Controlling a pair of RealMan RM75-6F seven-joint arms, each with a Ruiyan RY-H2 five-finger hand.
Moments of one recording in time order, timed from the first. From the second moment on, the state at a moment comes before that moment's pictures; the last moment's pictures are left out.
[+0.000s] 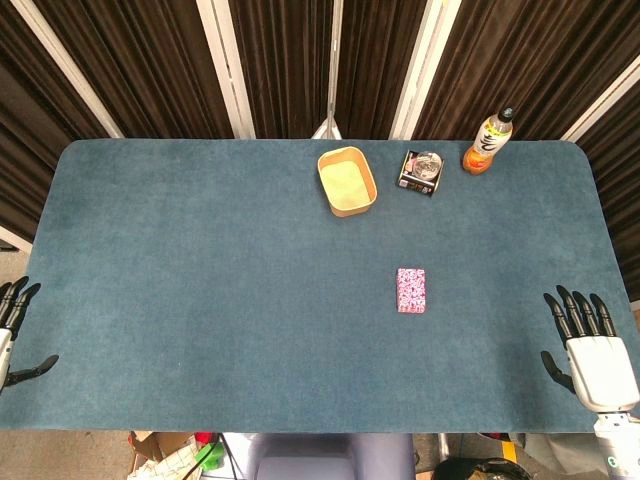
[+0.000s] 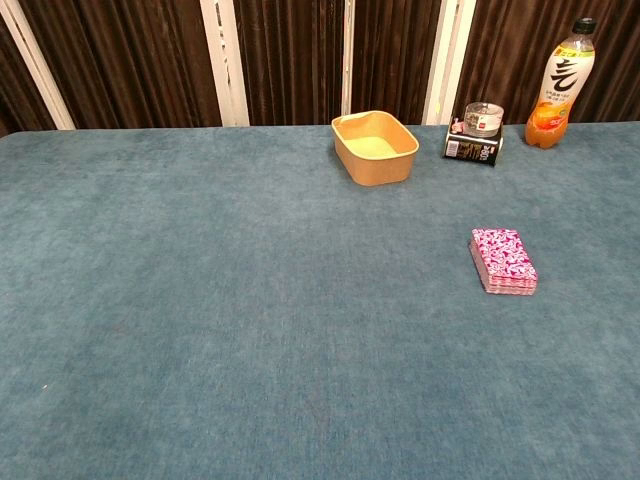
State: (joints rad) left arm -0.04 -1.10 -0.02 -1.57 1.53 1.53 -0.01; right arm 0.07 -1.14 0.04 -1.54 -1.59 1.53 -0.14
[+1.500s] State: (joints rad) left arm -0.07 -1.06 -0.01 -1.61 1.50 1.44 -0.07; right arm 0.47 -1.20 0.20 -1.81 -0.98 1.02 -0.71
